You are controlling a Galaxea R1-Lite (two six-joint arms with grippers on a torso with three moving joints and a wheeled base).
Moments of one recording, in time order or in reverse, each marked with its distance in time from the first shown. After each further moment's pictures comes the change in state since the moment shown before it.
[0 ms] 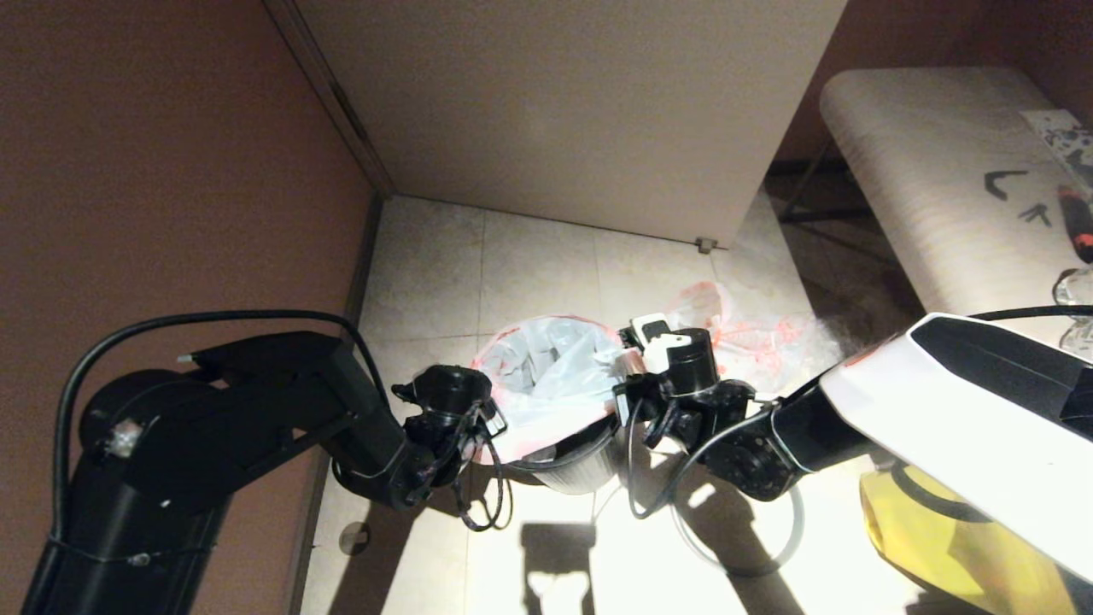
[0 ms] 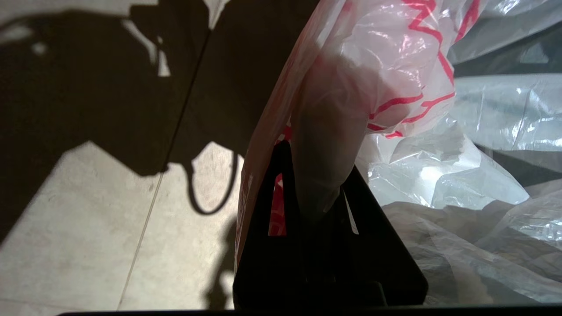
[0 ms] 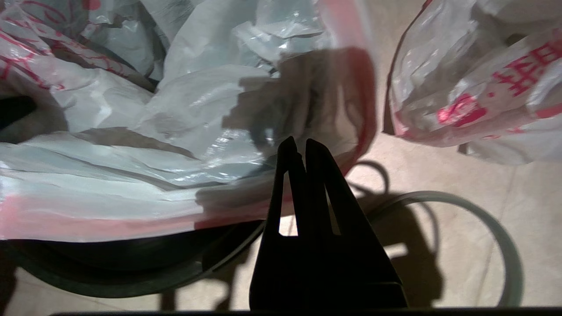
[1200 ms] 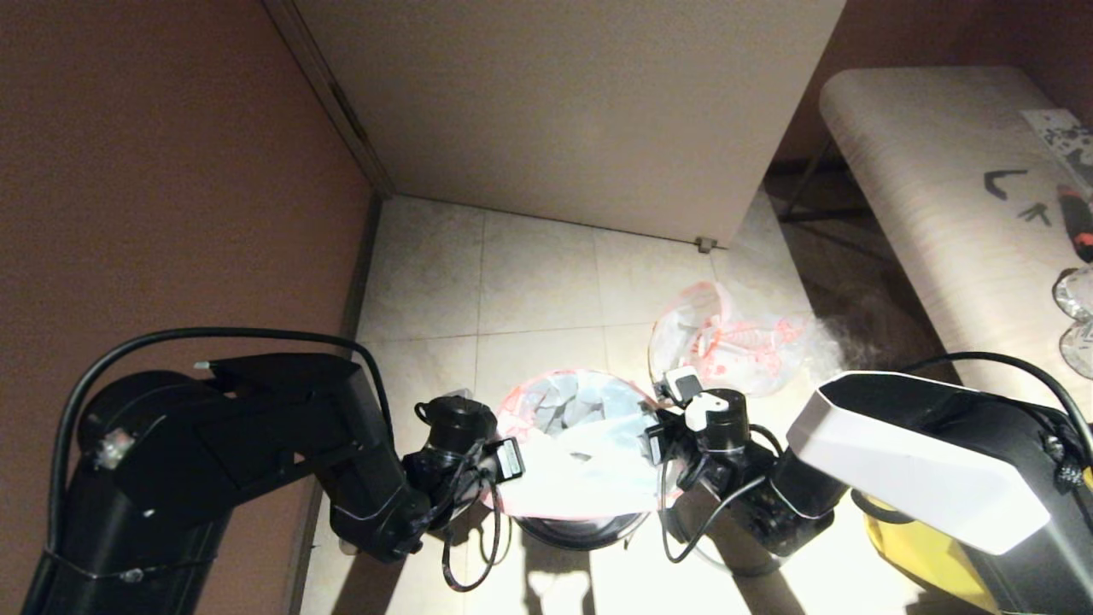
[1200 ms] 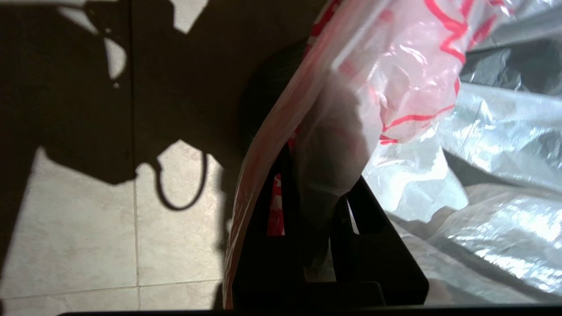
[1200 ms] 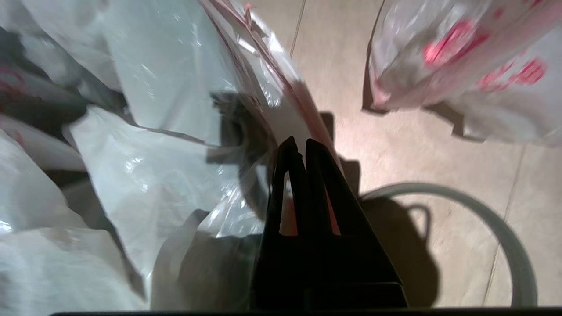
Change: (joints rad) left arm -0.071 -0.027 0.208 -0.166 -0.162 0.167; right arm -0.111 0.199 0.205 -0.474 0.132 -0.076
